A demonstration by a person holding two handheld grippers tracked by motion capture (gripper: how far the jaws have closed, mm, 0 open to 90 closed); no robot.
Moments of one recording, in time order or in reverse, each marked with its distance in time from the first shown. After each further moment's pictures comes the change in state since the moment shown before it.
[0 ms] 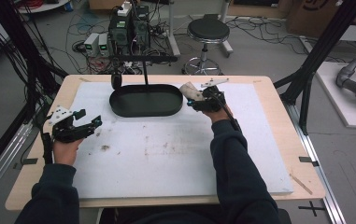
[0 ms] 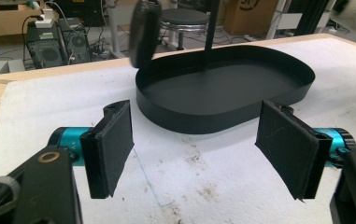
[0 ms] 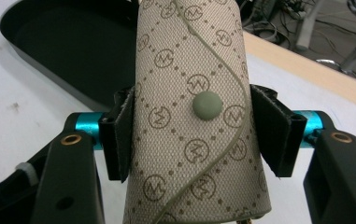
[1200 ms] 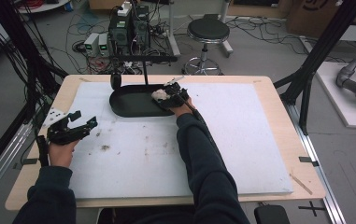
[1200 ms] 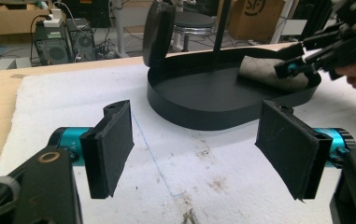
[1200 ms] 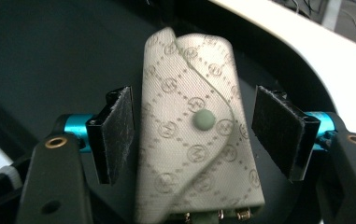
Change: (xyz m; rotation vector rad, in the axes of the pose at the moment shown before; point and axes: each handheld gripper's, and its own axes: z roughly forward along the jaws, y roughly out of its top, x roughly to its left) left arm 0.007 -0.005 -0.009 -0.010 0.017 -0.019; right arm 0.046 0.028 0.120 0.121 -0.009 -0.039
